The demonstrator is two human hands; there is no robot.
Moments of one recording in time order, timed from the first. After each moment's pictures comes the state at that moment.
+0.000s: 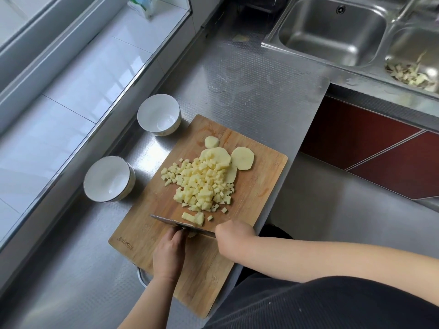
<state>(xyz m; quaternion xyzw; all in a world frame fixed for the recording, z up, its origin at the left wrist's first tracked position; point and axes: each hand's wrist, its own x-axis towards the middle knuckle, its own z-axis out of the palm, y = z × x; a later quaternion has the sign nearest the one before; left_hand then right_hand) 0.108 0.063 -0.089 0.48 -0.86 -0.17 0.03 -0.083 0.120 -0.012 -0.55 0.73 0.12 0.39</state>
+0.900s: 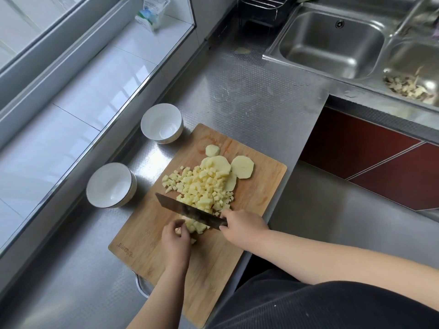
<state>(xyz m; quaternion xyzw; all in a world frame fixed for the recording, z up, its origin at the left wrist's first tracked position) 0.051 0.053 -0.069 0.70 -0.60 -0.37 0.15 -0.129 0.115 -0.008 -0.54 0.75 -0.04 0.39</state>
